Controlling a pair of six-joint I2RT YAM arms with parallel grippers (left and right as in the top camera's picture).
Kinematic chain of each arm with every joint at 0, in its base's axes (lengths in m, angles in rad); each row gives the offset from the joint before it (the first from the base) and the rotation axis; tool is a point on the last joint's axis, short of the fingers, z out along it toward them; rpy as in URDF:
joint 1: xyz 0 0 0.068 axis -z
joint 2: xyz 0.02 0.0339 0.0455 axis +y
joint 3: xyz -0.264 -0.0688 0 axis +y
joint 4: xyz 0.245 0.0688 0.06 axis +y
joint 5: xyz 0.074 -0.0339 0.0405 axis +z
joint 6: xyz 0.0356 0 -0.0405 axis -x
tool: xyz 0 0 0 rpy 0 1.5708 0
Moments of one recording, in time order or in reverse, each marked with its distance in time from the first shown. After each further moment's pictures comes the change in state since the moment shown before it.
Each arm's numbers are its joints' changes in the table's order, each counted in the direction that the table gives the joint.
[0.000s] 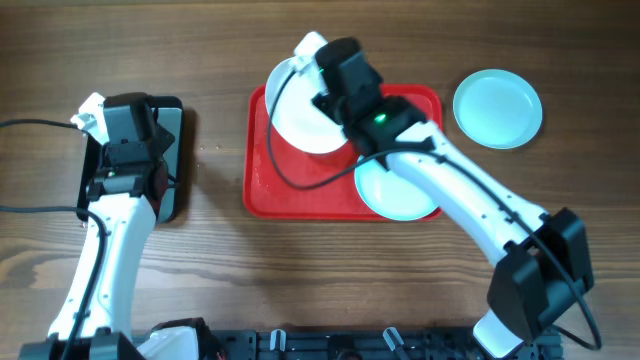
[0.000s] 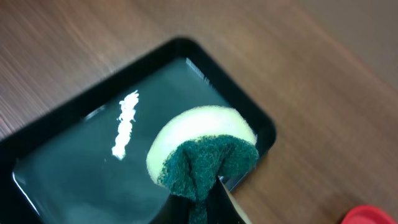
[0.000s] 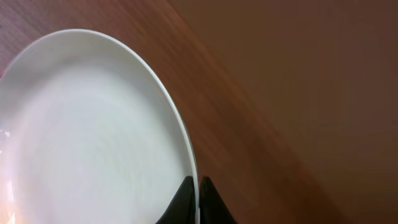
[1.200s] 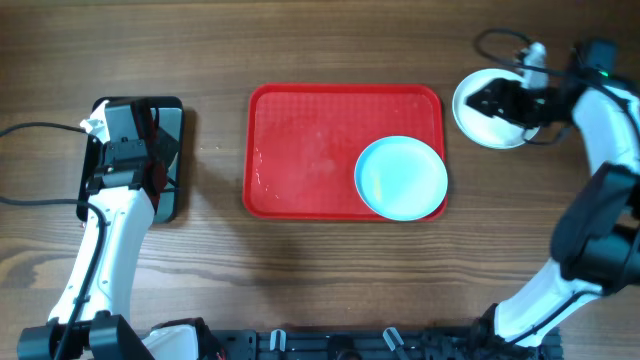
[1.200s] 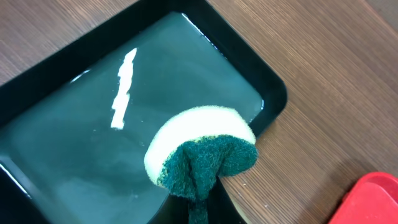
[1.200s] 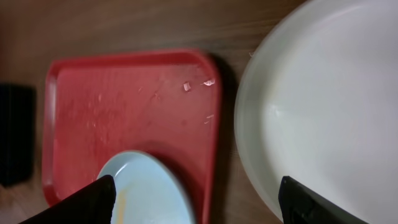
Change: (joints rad) left arm -0.029 0.052 0.001 0.060 -0.129 0.001; right arm 0.907 0.126 0.009 0.472 1.052 -0.306
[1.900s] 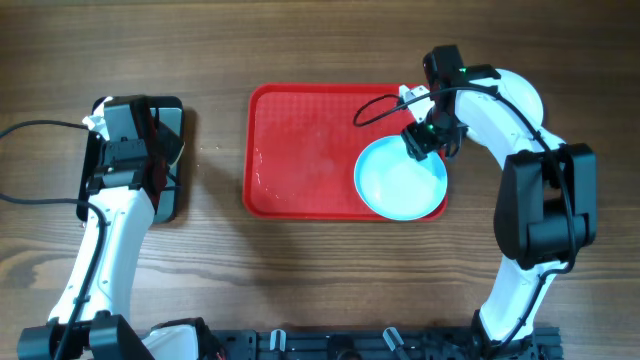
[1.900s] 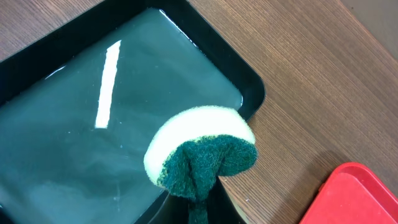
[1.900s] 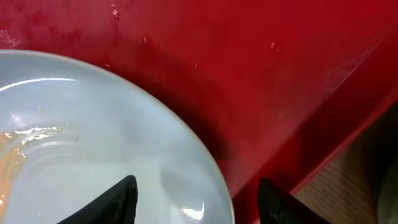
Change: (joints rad) left arm 0.000 0.000 0.001 -0.030 -0.061 0.000; right arm -0.420 0.122 -0.001 0.119 -0.598 0.199
